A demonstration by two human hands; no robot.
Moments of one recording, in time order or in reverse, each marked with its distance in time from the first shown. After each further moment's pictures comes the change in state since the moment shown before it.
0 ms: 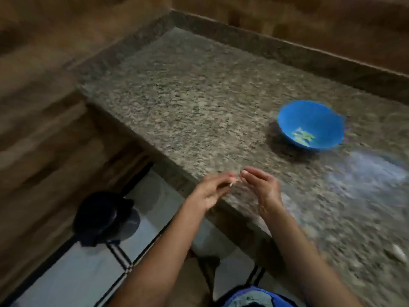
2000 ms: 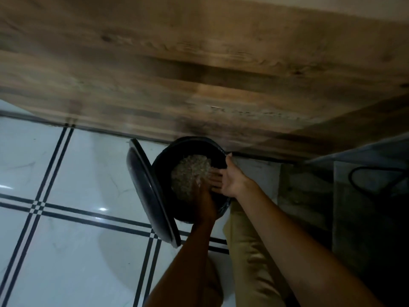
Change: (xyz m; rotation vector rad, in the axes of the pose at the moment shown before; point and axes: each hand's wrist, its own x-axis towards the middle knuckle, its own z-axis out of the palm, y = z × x) left_hand 0.251 -0.100 -0.658 0.018 1.204 0.028; right_hand 0.239 0.554 0.585 -1.043 -0.670 1.040
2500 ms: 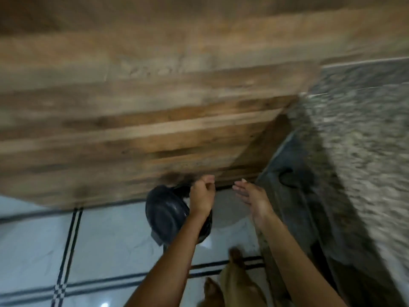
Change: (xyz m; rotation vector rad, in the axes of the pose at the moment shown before) left_hand -0.166 0.247 -0.110 0.126 -0.148 0.457; right_hand -0.340 0.045 -0.036 0.130 0.346 -0.658
